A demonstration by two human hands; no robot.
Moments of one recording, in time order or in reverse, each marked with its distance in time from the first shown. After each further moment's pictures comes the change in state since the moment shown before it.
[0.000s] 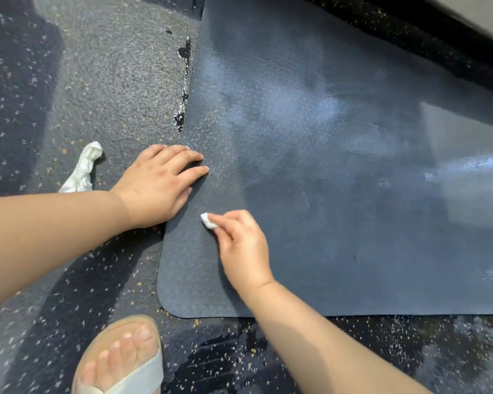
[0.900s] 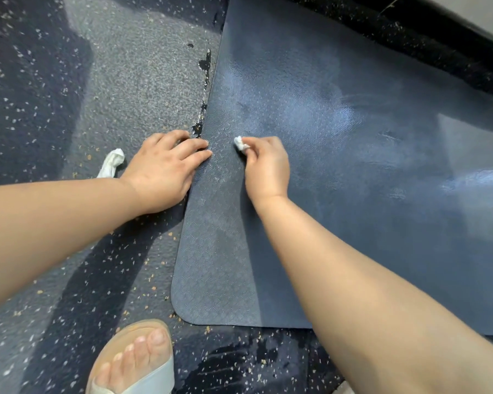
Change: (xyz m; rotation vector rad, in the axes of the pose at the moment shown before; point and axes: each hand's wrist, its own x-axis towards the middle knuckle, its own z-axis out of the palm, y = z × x) left_hand 0.008 -0.023 -0.007 0.004 0.055 -0.122; right_hand 0.126 -0.016 -0.008 -0.078 0.135 0.095
